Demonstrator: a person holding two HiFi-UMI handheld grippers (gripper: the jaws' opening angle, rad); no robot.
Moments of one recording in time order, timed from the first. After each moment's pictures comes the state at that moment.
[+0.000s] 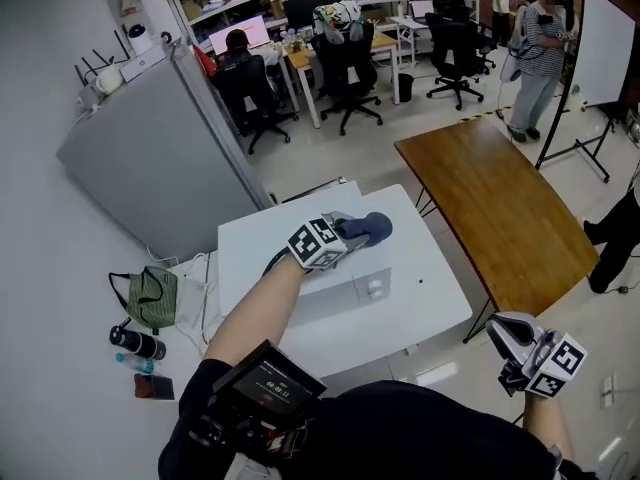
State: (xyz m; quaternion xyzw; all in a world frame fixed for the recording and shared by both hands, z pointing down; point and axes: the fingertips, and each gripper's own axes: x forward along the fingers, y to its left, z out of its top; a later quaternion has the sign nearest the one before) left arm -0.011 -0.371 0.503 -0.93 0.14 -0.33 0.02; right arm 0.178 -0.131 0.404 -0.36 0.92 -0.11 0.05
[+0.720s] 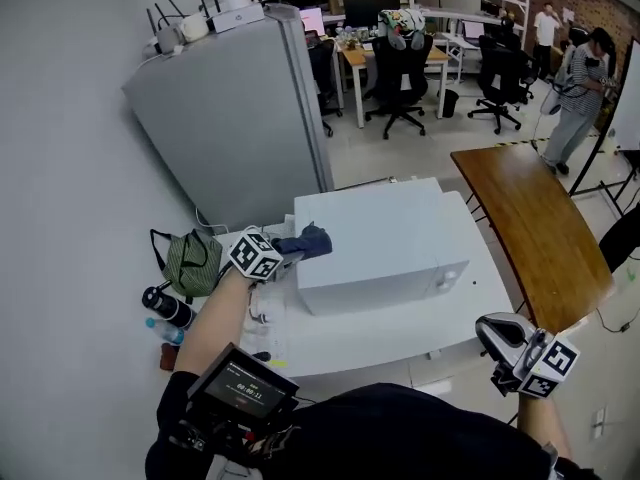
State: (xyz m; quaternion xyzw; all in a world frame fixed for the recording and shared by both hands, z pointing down) left arm -0.384 -0.317 0.549 -0.89 0.28 -0.35 -0.11; right arm -0.027 -0.110 0.385 -0.28 0.96 -0.08 0.02
